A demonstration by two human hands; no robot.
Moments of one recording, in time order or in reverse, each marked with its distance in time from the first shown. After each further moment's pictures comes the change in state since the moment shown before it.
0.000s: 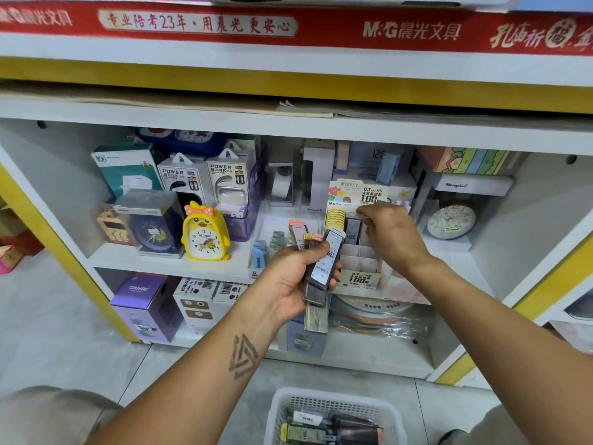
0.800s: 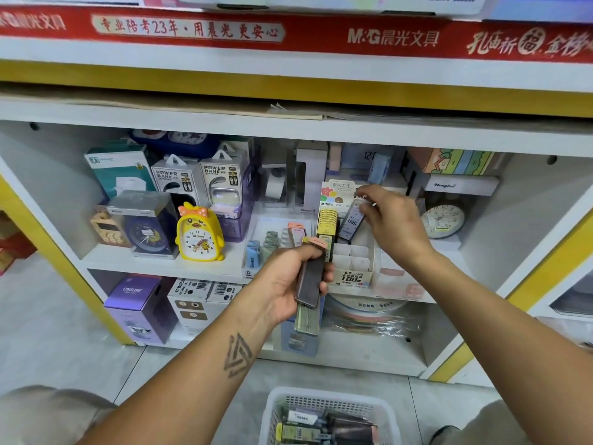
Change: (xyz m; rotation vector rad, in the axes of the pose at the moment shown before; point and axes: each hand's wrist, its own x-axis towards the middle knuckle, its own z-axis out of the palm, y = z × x) left_hand -0.002 -0.001 0.005 0.035 0.044 -0.045; right_hand -0.004 -0.005 -0.025 0.168 0.140 0.059
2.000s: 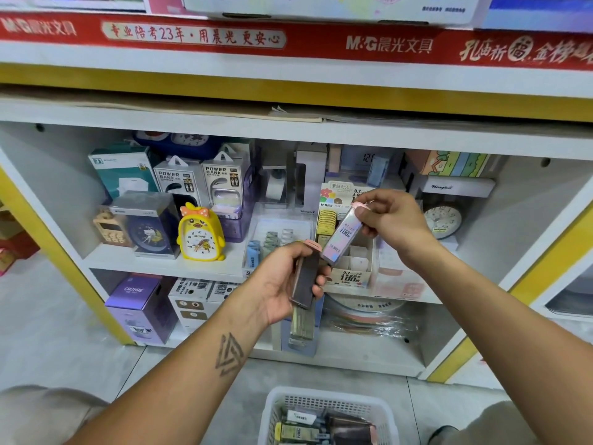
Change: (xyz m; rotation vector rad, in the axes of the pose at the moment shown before) left_hand -0.005 0.003 -0.008 0.011 -0.101 -0.068; right_hand -0.001 -0.015 -0.014 0.671 -0.138 0.461
